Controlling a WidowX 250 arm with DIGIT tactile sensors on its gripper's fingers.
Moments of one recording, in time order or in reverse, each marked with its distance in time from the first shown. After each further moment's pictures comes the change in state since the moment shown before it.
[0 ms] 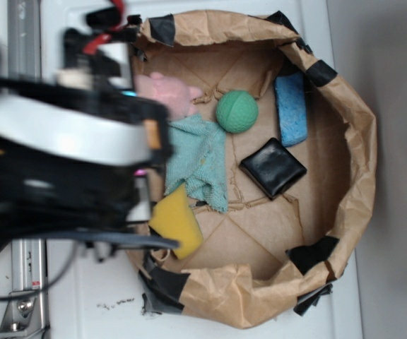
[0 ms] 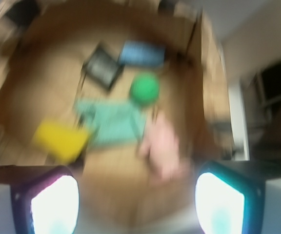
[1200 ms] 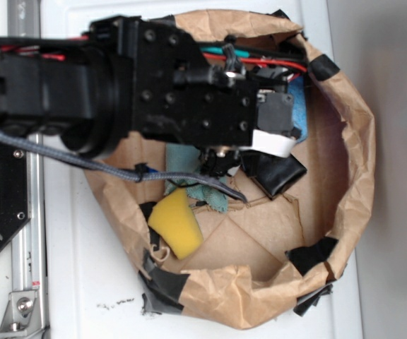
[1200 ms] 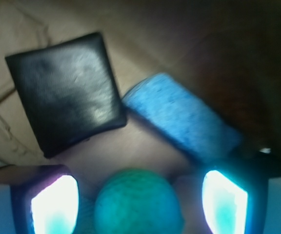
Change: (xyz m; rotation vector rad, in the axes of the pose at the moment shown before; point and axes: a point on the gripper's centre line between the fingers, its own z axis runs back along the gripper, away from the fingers) arm 0.048 0.012 -0.134 -0.043 -0.044 -0.569
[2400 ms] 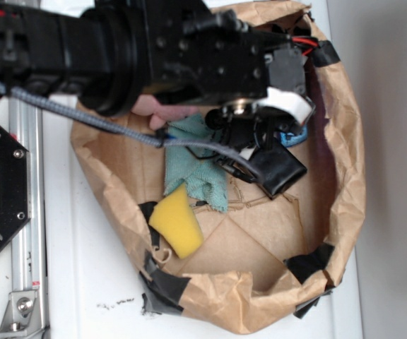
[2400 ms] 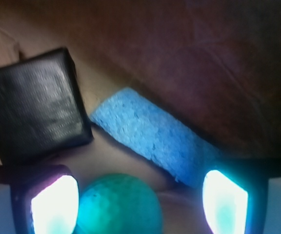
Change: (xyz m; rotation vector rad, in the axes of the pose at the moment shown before) arm 0.002 0.027 0.001 -0.015 -0.078 0.054
